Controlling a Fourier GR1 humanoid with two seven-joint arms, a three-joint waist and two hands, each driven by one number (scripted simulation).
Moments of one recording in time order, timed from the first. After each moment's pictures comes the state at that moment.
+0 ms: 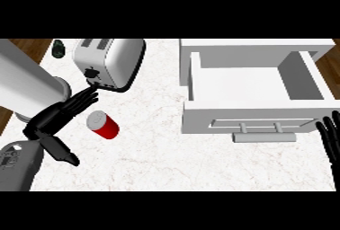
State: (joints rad) left arm -0.33 0.36 0.14 -1.01 -0.05 -0.79 -0.38; right arm 0.26 -0.06 -0.20 -2.05 -0.06 0.18 0.01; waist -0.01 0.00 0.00
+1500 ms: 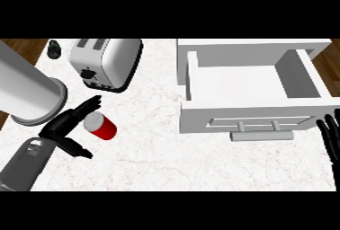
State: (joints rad) left arm -0.54 0.40 0.00 -0.39 -0.25 -0.55 -0.78; right arm 0.25 -0.04 -0.20 -2.09 -0.05 0.18 0.05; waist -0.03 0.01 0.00
